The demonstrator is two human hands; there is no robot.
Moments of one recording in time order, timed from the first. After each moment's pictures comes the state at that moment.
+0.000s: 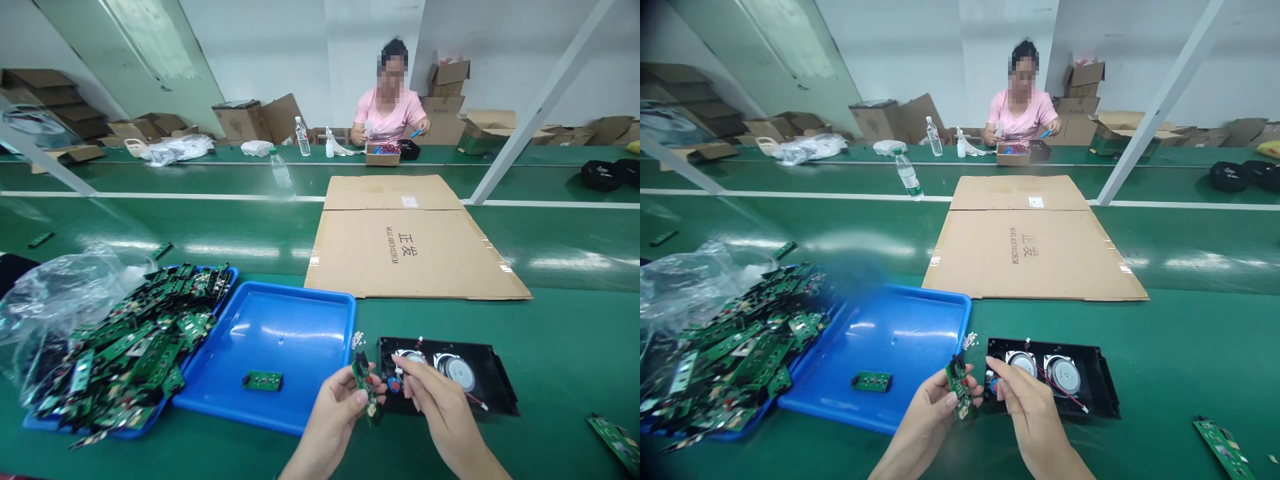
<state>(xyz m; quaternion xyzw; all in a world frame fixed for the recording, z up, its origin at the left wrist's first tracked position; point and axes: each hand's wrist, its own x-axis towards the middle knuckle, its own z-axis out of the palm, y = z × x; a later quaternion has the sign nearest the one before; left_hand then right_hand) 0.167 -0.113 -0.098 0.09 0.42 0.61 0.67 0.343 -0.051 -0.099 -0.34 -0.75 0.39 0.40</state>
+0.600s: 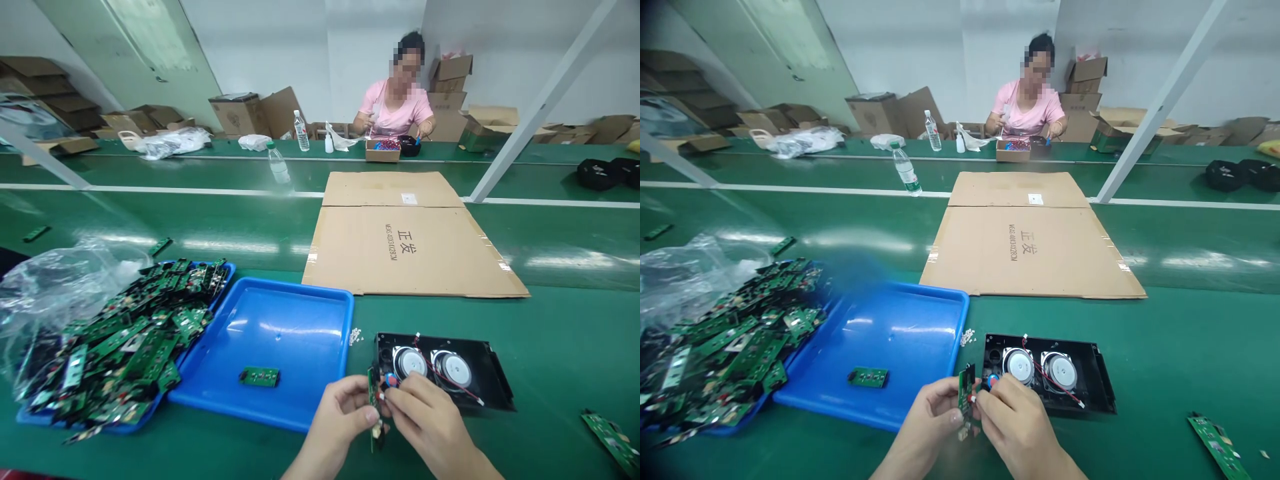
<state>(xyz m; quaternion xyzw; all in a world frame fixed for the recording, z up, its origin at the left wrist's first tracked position) 0.173 -0.123 -0.101 0.17 0.42 0.56 0.69 0.337 -0.054 -0.092 -0.24 -0.87 0.21 0.38</state>
